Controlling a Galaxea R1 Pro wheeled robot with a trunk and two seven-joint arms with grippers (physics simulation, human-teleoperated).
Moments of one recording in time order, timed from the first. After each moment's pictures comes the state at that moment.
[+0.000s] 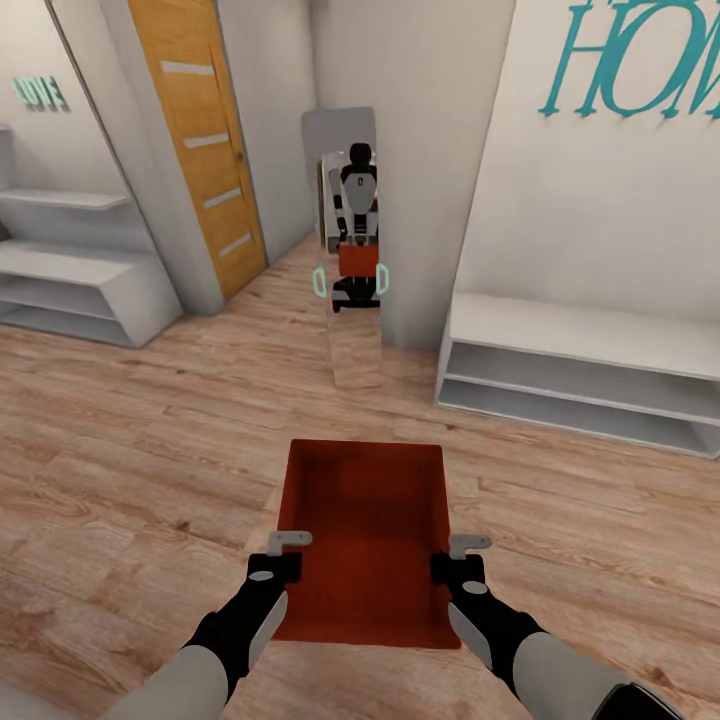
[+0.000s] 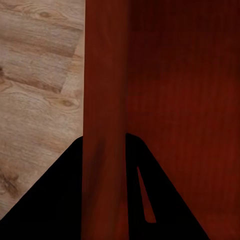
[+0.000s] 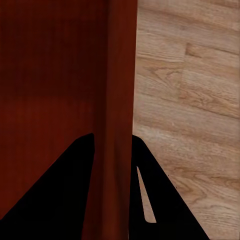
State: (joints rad) left arm -0.62 -0.14 -0.13 -0.46 0.06 0.14 0.27; right arm -0.70 0.04 0.61 -0.27 -0.53 -0.11 -0.29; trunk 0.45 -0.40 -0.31
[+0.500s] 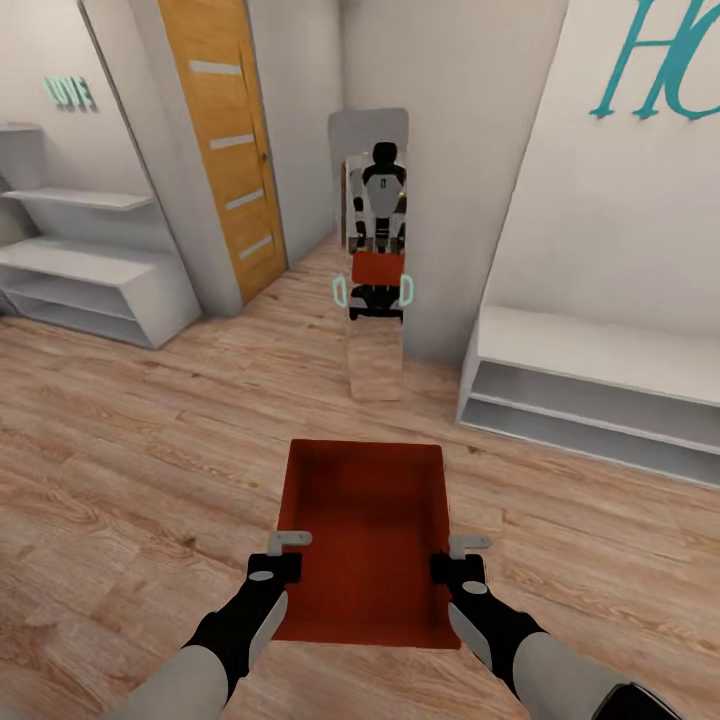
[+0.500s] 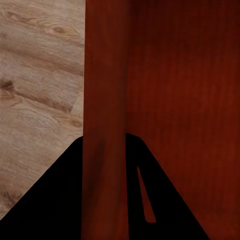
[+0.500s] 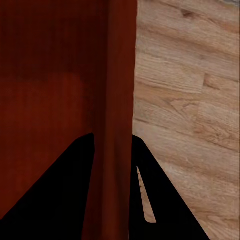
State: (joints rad) left arm -0.62 -0.14 -0.13 -0.46 0.06 0.14 0.27; right arm -0.70 0.04 0.61 -0.27 -0.53 -0.11 -0.29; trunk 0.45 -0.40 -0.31
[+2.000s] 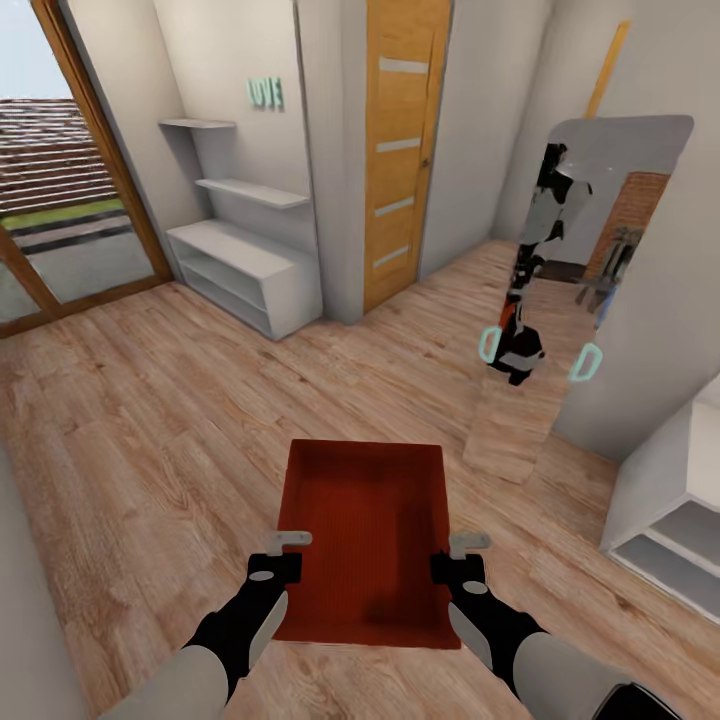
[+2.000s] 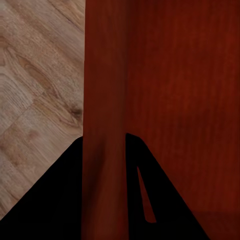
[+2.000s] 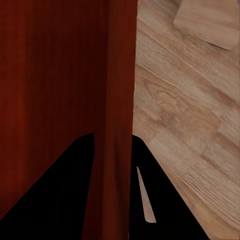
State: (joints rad) left arm -0.62 -0.14 -0.13 -0.46 0.06 0.14 0.27; right arm -0.70 0.04 0.61 -0.27 -0.53 -0.11 -0.29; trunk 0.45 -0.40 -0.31
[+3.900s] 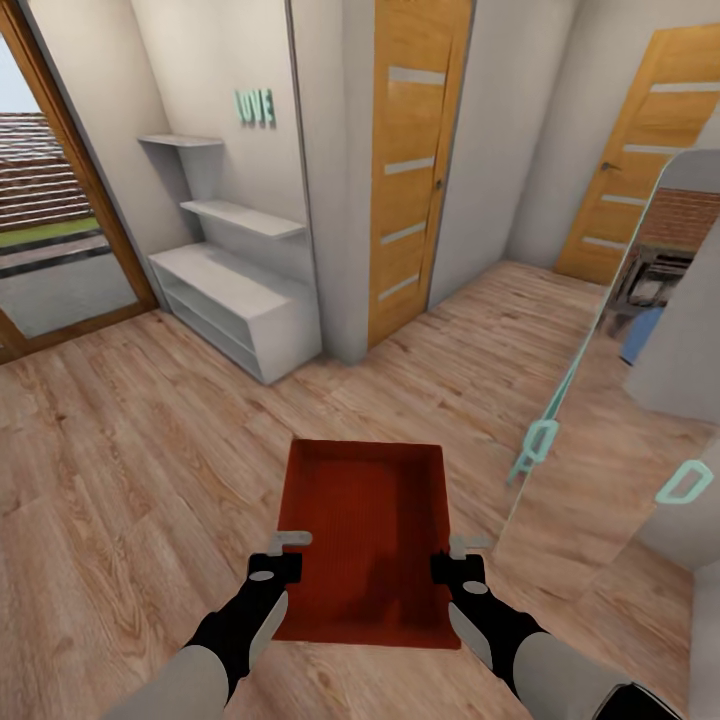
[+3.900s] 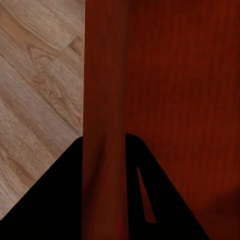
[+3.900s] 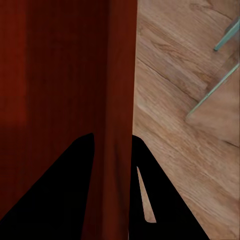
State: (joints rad) left arm -0.62 -0.14 -0.13 -0.46 0.06 0.14 0.27; right arm -0.70 0.04 0.61 -0.27 -0.53 -0.11 -0.29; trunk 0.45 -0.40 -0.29
